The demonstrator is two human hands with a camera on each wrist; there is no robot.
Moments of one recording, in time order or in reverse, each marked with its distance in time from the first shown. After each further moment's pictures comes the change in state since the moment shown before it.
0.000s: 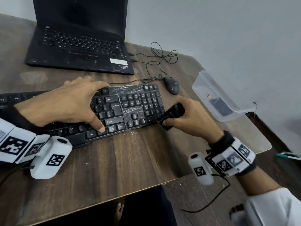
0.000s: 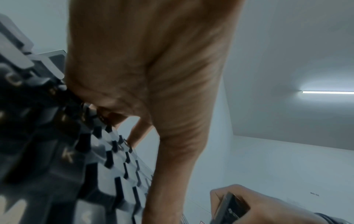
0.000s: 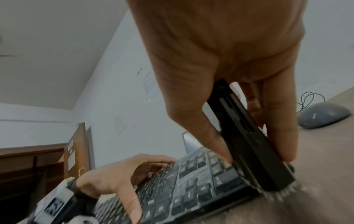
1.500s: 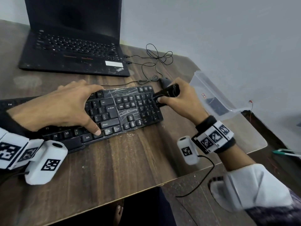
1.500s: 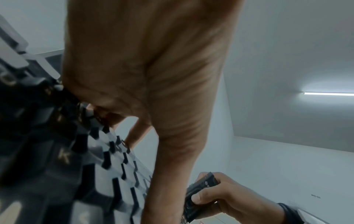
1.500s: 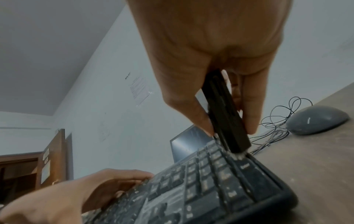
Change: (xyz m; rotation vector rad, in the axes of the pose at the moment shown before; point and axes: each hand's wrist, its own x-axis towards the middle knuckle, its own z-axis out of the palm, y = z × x) left_hand 0.009 -0.011 0.005 0.007 -0.001 0.016; right_hand 0.044 0.004 0.002 0.186 0.230 0.060
